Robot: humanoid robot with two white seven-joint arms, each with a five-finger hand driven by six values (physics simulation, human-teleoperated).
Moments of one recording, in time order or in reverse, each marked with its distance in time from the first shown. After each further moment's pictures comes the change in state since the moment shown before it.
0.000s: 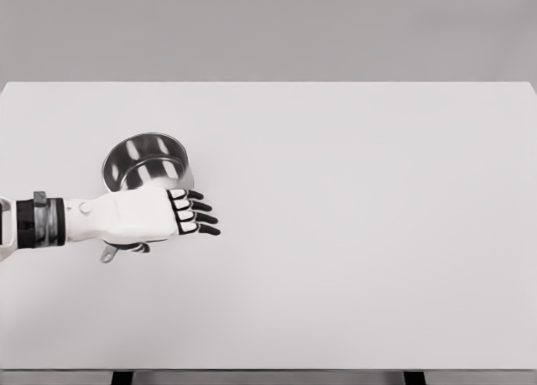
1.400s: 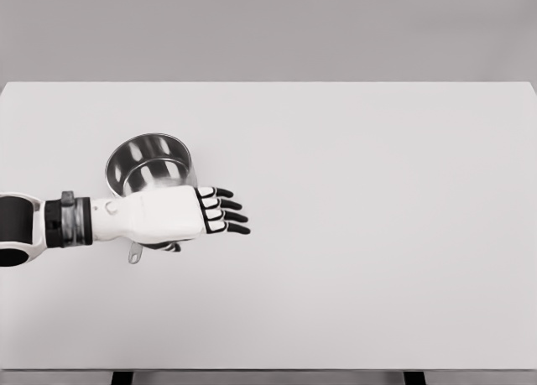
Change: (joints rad) left arm -0.011 -0.097 -0.014 0.000 0.002 0.000 0.023; right arm 0.000 0.000 0.000 0.000 0.000 -0.001 0.000
